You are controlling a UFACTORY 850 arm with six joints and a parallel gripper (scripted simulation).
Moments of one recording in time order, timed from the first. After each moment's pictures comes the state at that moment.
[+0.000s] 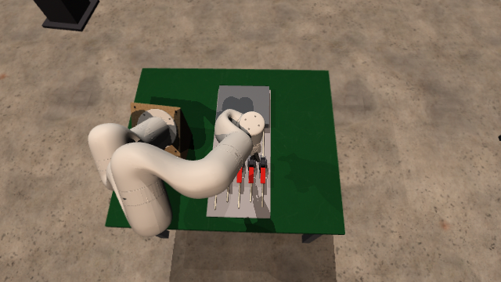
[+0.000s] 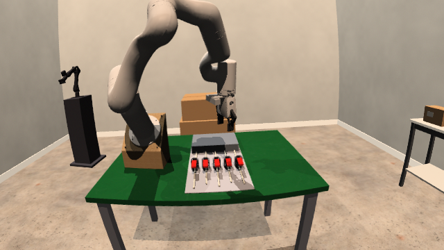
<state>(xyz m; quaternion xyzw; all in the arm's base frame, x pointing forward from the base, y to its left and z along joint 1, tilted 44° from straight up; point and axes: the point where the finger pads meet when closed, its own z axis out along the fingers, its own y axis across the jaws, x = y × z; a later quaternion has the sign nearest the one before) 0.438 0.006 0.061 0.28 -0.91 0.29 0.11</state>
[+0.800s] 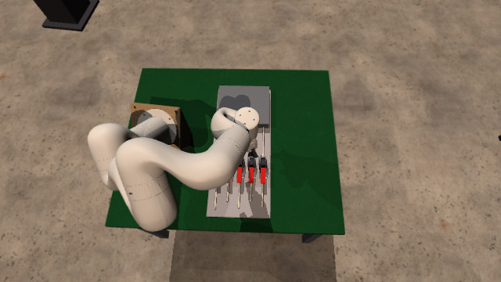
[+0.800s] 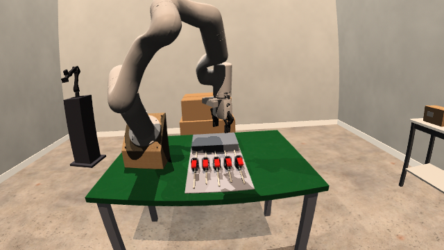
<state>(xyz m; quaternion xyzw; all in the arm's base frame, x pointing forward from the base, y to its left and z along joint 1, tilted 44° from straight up) 0.417 0.006 0.041 0.33 -0.89 0.29 0.13</state>
